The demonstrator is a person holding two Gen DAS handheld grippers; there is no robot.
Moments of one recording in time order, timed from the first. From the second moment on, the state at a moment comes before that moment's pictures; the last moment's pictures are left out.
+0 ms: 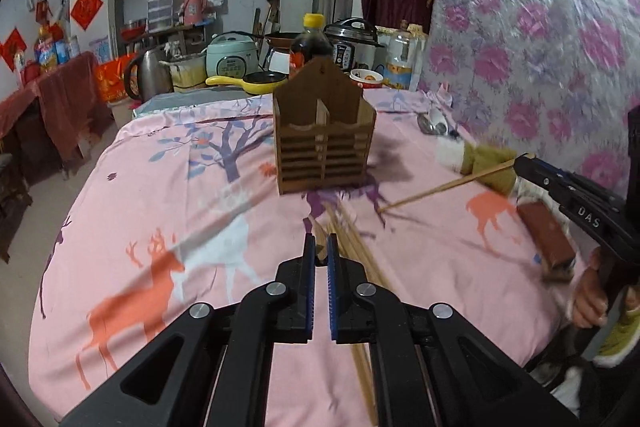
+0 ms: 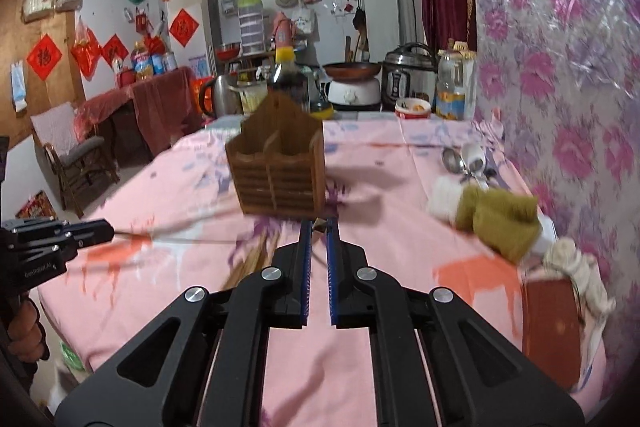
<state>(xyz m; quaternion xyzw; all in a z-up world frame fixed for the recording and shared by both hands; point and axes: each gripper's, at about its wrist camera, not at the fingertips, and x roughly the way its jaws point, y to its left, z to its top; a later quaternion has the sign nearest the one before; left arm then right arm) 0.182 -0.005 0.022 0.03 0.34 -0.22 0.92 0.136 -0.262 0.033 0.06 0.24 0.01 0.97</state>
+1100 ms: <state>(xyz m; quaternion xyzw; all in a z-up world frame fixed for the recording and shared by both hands) 0.358 -0.066 0.147 0.02 0.29 -0.21 0.93 0.323 -0.259 0.135 0.09 0.14 0.02 0.99</state>
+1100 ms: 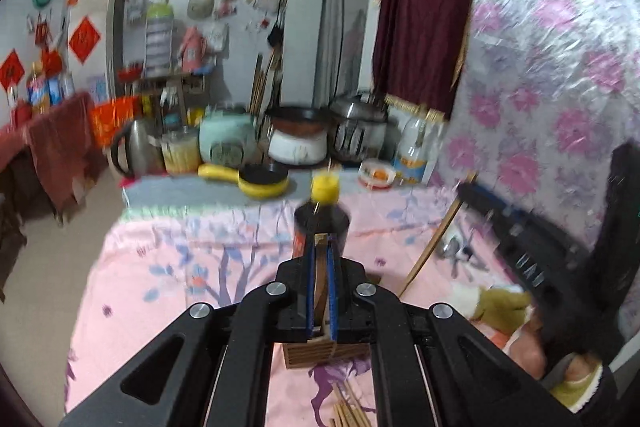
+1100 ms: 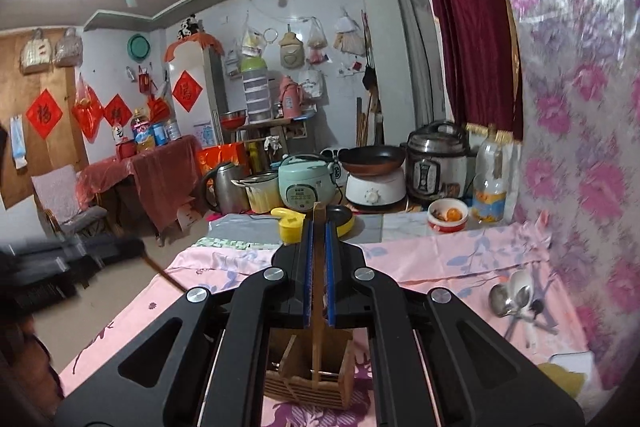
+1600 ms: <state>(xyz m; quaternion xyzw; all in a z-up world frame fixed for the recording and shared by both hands) 0.402 -0.059 0.081 0.00 0.35 -0.20 0.92 0.357 -0.256 0.134 0.08 0.14 0.02 0.99</state>
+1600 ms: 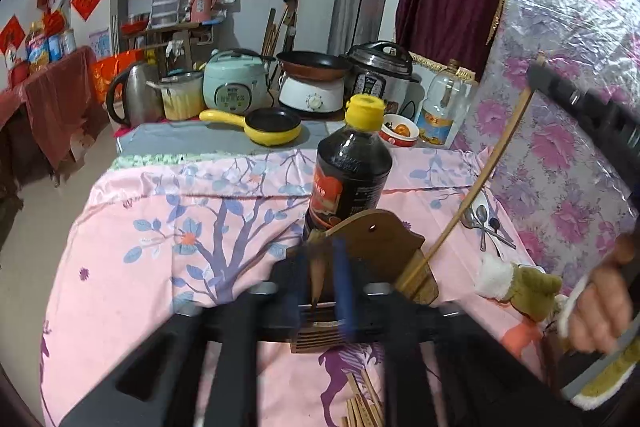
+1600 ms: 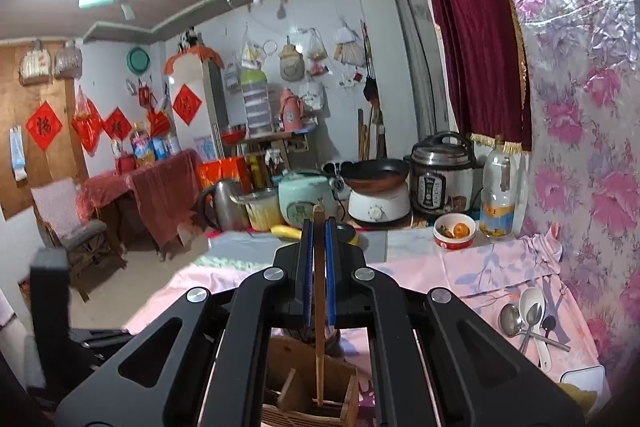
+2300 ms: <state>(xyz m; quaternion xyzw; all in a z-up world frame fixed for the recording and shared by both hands) 0.276 0.022 0.021 -0.02 0.31 -0.06 0.95 0.214 -0.262 0.019 0.16 0.22 -0.04 0.96</state>
